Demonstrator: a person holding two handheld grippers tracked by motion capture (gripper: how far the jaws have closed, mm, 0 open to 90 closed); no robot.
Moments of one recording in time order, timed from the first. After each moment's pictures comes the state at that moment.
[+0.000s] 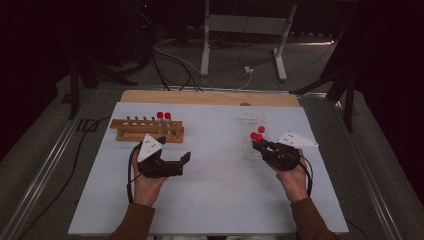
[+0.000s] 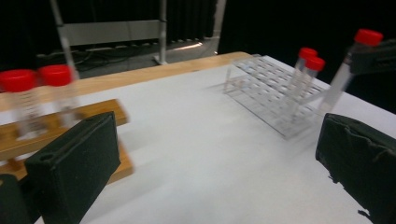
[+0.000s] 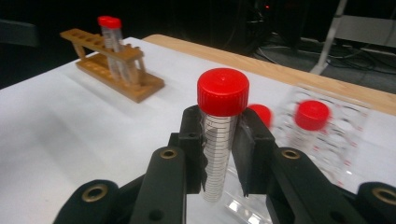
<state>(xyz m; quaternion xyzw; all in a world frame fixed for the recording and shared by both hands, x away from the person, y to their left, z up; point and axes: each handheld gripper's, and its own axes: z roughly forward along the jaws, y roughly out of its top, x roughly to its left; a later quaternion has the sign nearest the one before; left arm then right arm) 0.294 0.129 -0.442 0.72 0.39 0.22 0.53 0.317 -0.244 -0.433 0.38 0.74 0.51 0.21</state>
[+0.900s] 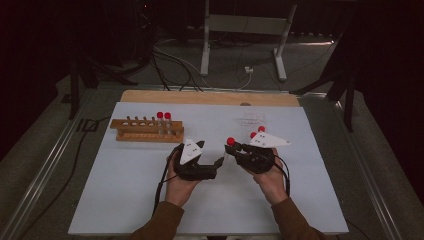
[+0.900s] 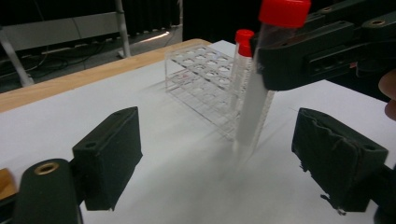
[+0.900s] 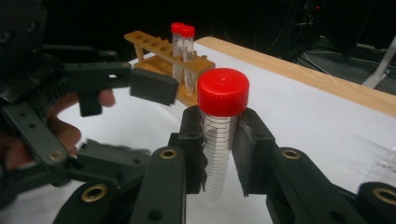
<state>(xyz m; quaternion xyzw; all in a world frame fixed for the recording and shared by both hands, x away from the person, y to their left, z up) 0.297 0.048 -0.449 0.76 0.33 0.19 0.53 0.308 -0.175 -0.420 0.33 0.77 0.52 0.16</state>
